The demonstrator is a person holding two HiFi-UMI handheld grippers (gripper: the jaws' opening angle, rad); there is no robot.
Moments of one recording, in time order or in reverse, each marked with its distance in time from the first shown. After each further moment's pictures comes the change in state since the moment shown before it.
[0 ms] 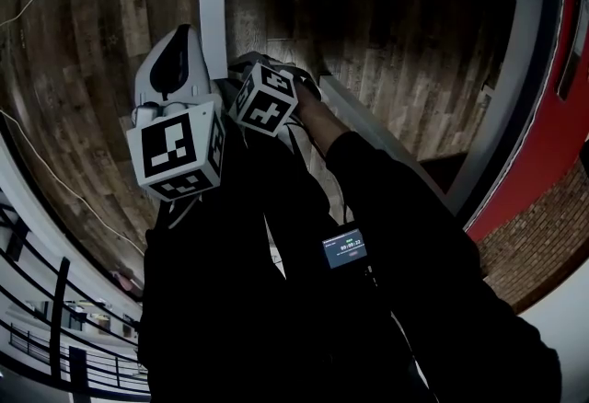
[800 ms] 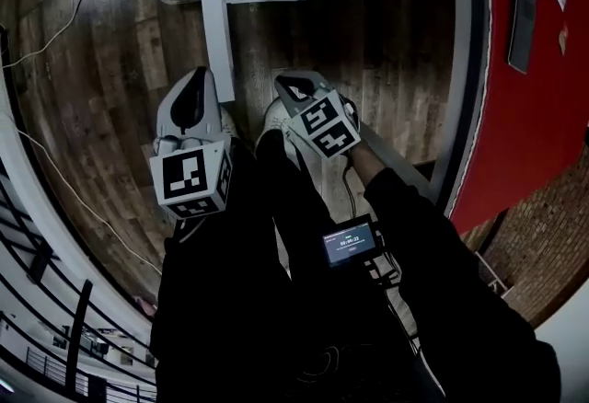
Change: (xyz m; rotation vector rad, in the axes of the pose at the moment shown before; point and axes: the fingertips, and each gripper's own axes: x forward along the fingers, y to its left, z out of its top) left arm -0.043 -0.035 0.031 0.082 -0.040 -0.110; right arm -0.140 -0.052 -0.022 0.289 -0.281 -0.306
